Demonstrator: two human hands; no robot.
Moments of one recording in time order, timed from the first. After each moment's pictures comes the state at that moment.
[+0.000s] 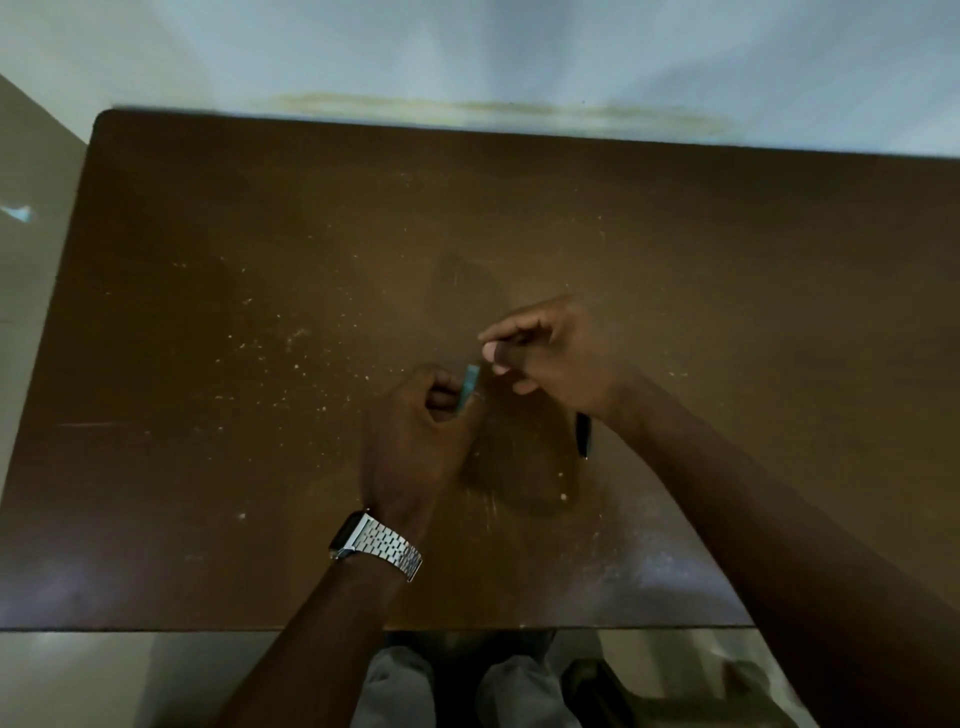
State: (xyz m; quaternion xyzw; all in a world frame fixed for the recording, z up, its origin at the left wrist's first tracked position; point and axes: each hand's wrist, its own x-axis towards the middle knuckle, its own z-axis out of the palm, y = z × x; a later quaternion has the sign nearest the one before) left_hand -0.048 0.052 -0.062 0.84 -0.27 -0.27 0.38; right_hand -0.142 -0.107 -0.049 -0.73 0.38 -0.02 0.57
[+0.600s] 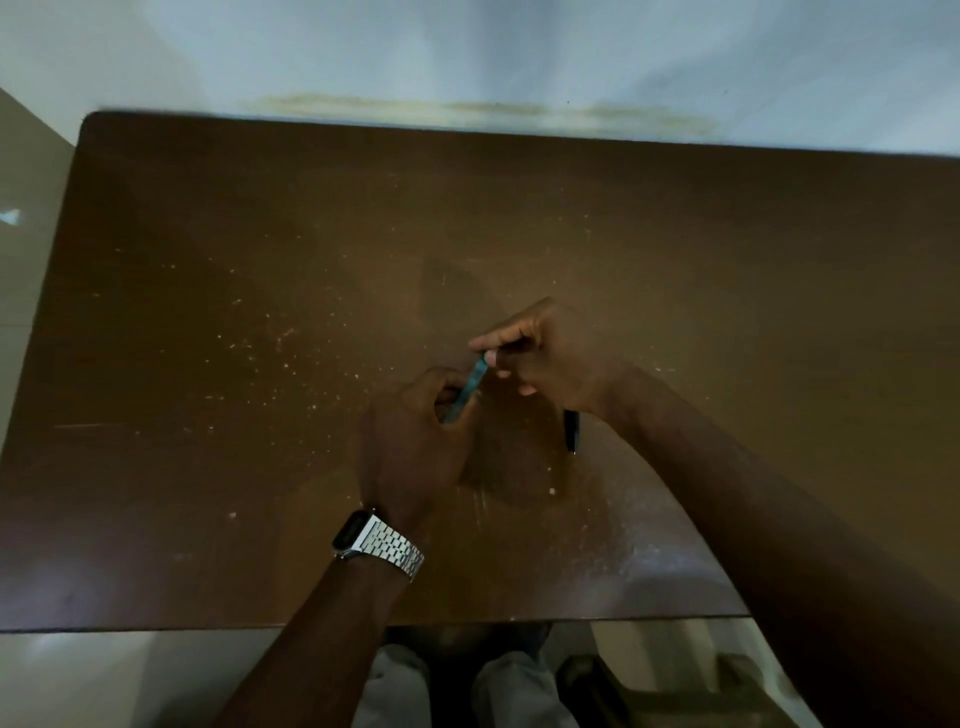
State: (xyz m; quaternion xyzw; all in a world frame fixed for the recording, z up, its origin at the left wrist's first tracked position) left_hand -0.057 0.049 -0.056 0.86 -0.35 -0.19 0.33; right_hand -0.146 -0.114 -0.037 -0.79 0.34 0.06 0.52
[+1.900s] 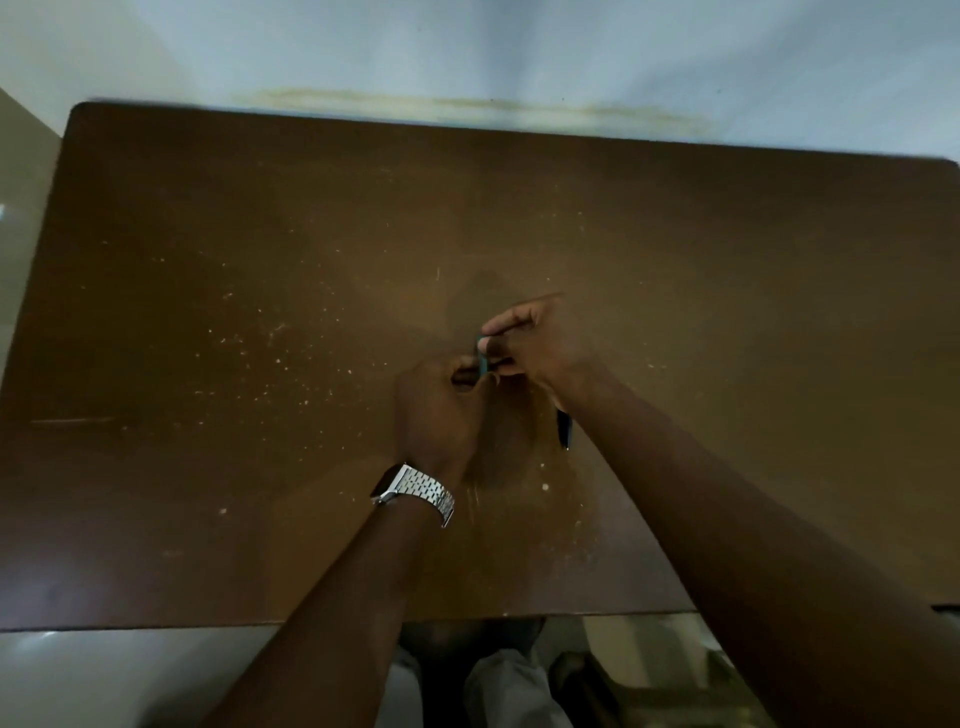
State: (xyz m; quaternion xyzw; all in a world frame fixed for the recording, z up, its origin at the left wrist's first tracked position) left_hand -0.065 0.012 -0.091 0.82 -0.25 -0.33 0.40; right_hand -0.132 -0.111 -0.076 -0.59 0.55 -0.04 0.60
